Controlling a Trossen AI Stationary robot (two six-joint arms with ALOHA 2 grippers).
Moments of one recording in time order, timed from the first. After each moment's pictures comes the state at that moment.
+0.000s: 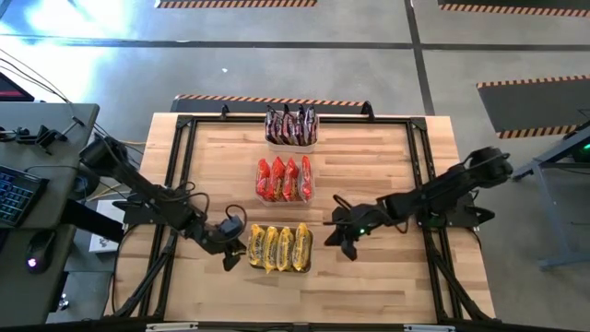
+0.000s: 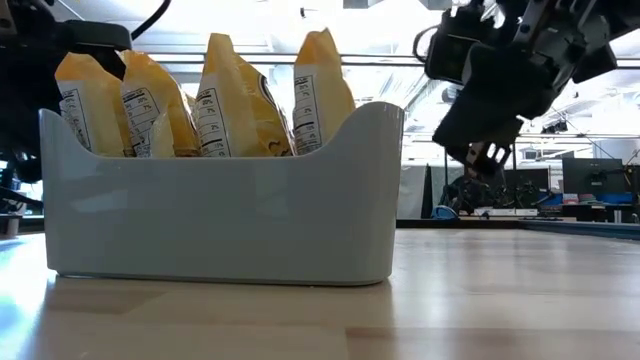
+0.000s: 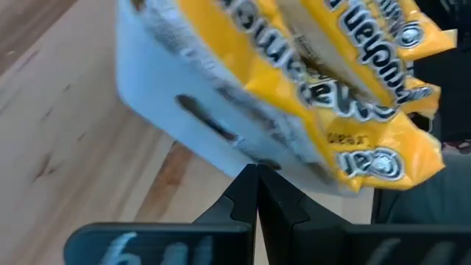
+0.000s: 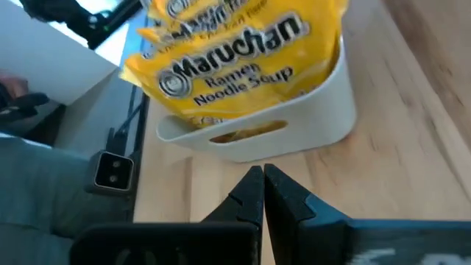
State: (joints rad) left arm -0.61 1.29 0.47 0.06 -0.23 -1.09; right arm 0.30 1.49 0.60 0.34 -0.11 0.67
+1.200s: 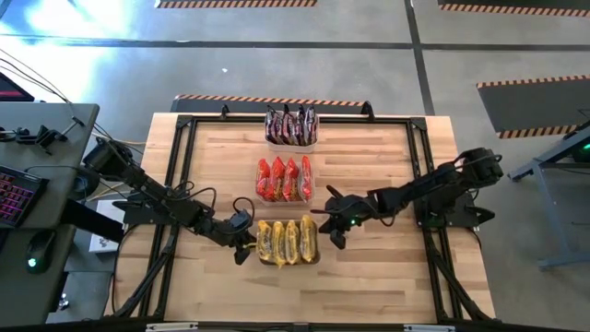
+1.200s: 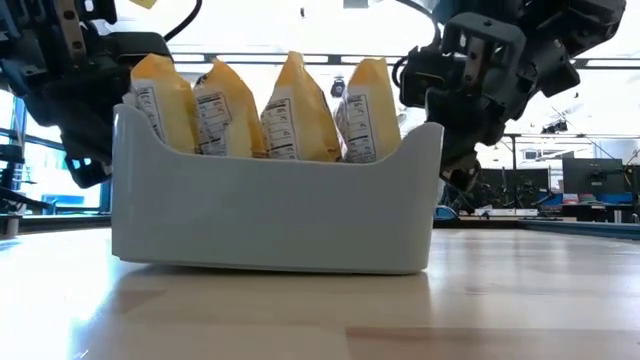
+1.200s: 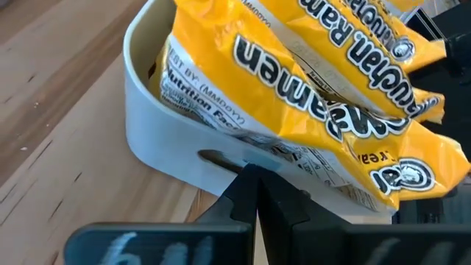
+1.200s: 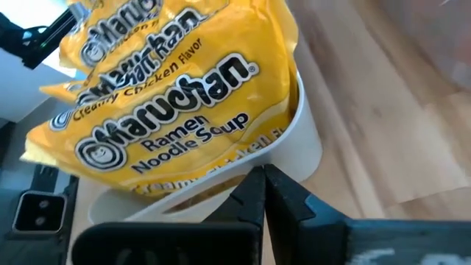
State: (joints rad) left arm -0.50 1.38 0.47 0.23 -0.25 -0.96; right arm 0.19 1.58 0.65 0.30 -0.09 0.62
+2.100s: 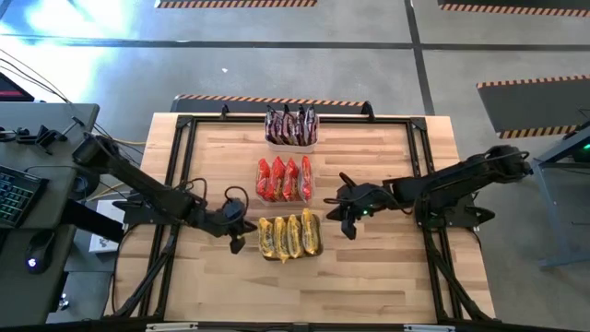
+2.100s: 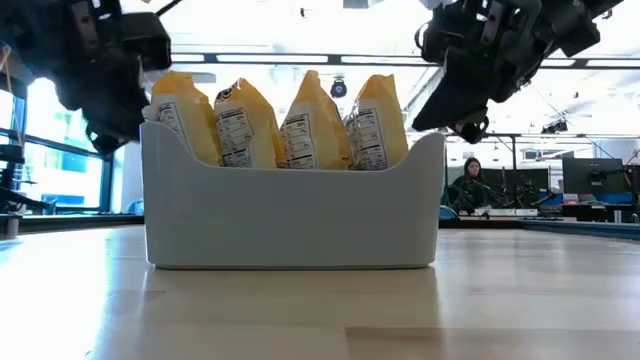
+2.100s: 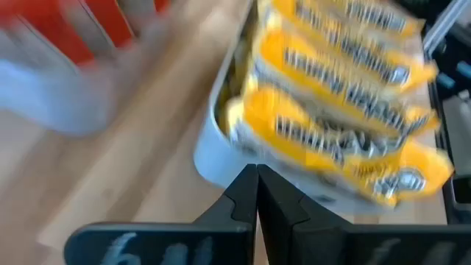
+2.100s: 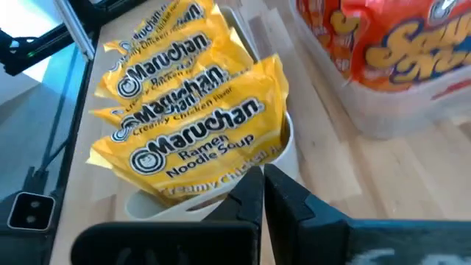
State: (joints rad) left arm -0.46 1.19 0.47 0.00 -0.37 -0.82; right arm 0.16 1.31 0.65 0.04 0.01 0.51
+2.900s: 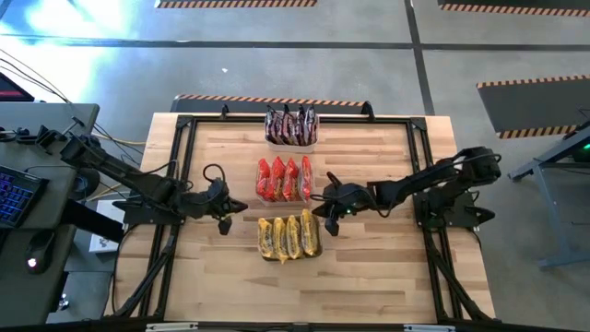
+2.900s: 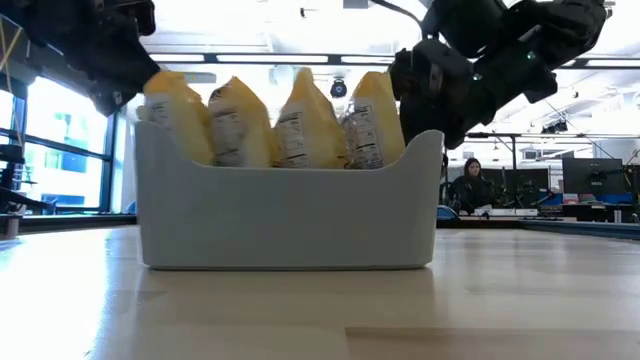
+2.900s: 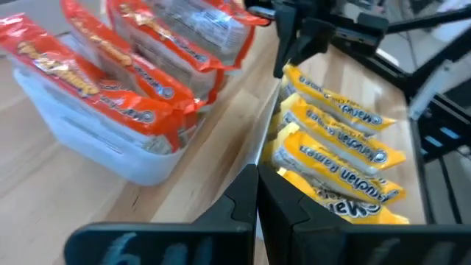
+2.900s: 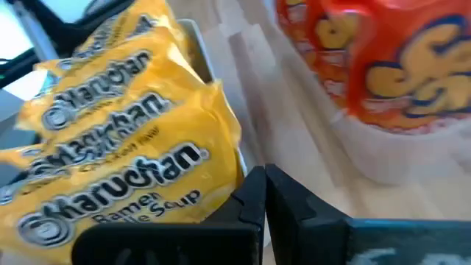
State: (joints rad) left arm -0.42 0.84 0.47 -0.22 -0.50 -0.77; right arm 0.10 1.58 0.64 0.38 0.00 0.47
